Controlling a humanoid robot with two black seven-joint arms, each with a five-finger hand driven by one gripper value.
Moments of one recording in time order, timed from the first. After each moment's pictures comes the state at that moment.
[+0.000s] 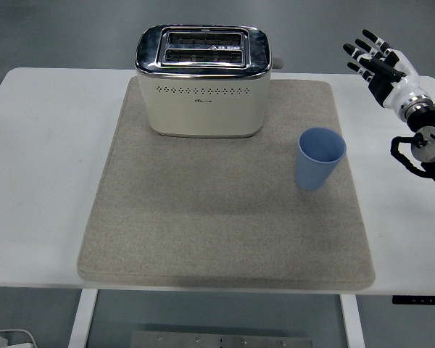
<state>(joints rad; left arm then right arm) -0.04 0.00 -0.06 -0.11 -0.04 -0.12 -0.10 0.99 -0.33 0.47 0.67 -0.01 0.00 0.24</state>
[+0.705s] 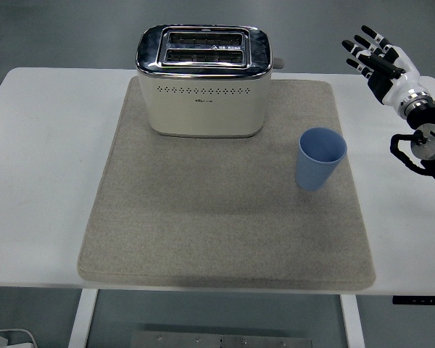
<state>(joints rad) -0.04 0.00 -0.06 -0.09 -0.04 -0.12 -0.11 1.00 -0.34 0.47 0.69 -0.01 -0.02 0.24</state>
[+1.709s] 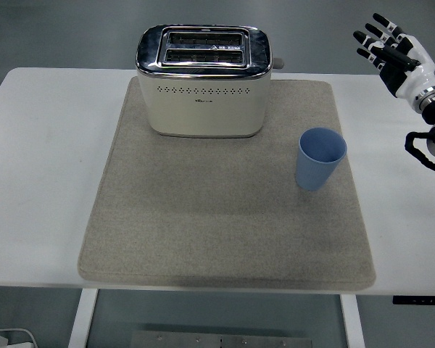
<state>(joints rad) -0.04 0.00 -0.06 -0.10 -0.04 -0.12 -0.11 0.99 -0.47 0.45 0.86 -0.06 -0.04 0.25</state>
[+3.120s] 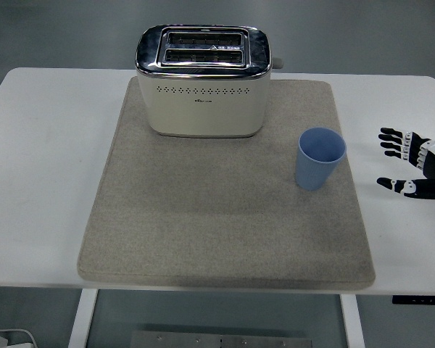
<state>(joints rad) -0.04 0.00 -0.06 -0.10 -0.04 -0.12 -0.11 0.58 -0.91 0.35 1.29 -0.64 -0.05 0.61</state>
